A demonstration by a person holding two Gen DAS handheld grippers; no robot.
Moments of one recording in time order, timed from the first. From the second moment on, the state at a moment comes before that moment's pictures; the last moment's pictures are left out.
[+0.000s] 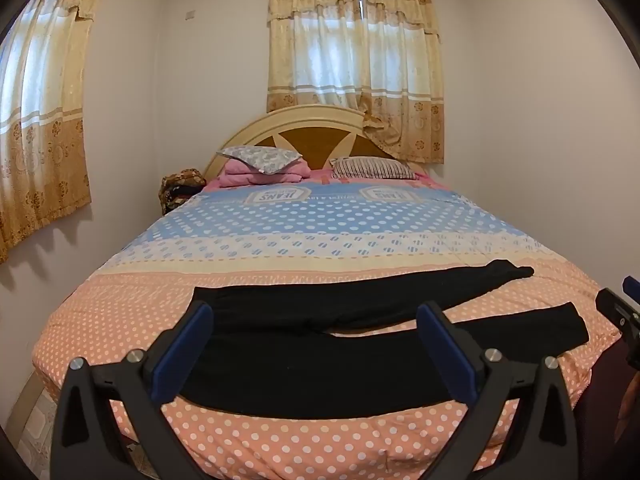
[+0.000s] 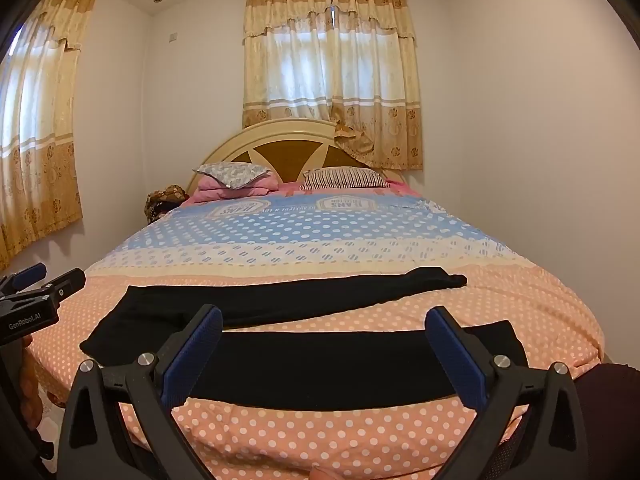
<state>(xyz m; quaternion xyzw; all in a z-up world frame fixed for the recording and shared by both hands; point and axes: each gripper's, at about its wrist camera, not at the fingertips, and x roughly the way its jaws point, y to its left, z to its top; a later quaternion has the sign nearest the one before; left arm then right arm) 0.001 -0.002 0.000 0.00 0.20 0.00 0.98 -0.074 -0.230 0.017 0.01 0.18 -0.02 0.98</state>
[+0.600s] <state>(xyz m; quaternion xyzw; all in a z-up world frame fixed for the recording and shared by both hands) 0.002 -0.003 -0.003 0.00 0.20 0.00 0.98 -0.072 -0.226 0.011 0.01 0.18 -0.02 0.98</state>
